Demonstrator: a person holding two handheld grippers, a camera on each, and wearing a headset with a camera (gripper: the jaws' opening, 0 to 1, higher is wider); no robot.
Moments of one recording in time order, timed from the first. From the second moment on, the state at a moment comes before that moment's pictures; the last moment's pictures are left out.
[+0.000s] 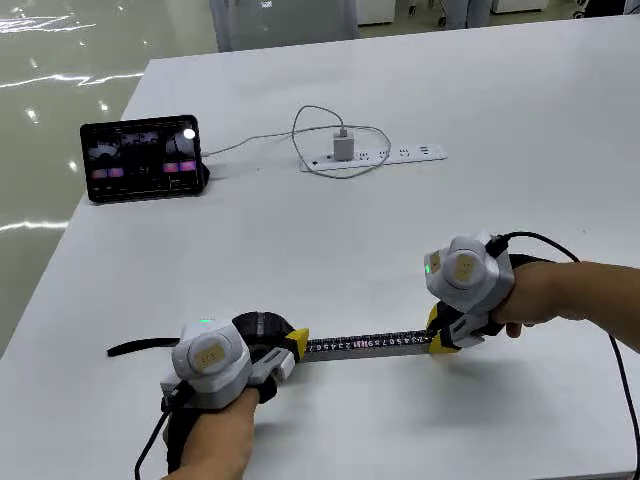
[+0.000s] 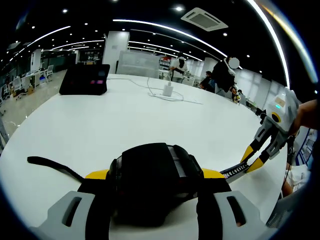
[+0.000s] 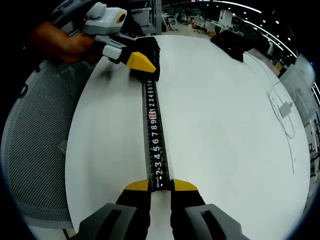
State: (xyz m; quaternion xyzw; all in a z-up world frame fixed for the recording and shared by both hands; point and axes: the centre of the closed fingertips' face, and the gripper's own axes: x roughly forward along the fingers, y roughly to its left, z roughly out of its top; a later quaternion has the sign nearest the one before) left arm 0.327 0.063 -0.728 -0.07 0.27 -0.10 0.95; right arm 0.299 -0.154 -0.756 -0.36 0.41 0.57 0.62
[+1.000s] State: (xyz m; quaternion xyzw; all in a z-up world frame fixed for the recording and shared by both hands) left arm 0.327 0.063 -0.729 -0.07 0.27 -0.10 0.95; right arm 0.301 -0.142 -0.757 -0.36 0.41 0.56 0.62
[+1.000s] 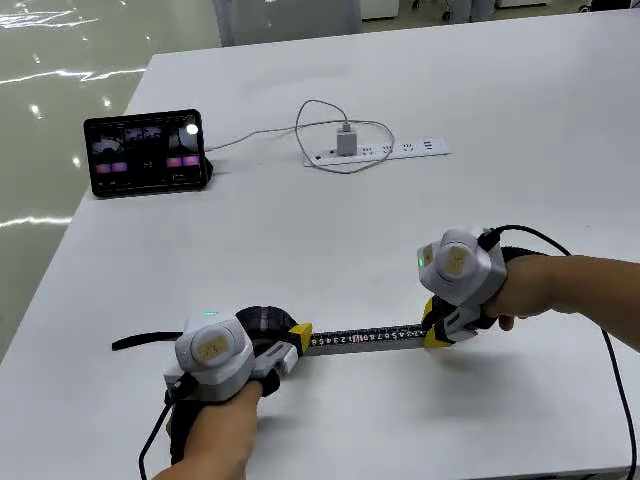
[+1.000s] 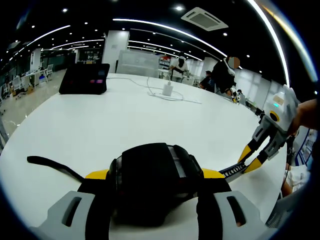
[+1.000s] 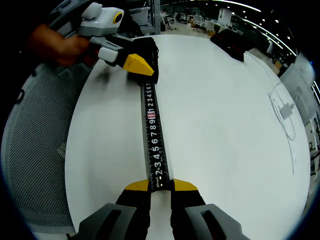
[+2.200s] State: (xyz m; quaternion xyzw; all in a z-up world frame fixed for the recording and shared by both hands) left arm 0.327 0.062 -0.728 -0.07 0.27 -0.11 0.95; right arm 0.303 -0.129 -0.756 -0.36 0.42 0.56 0.62
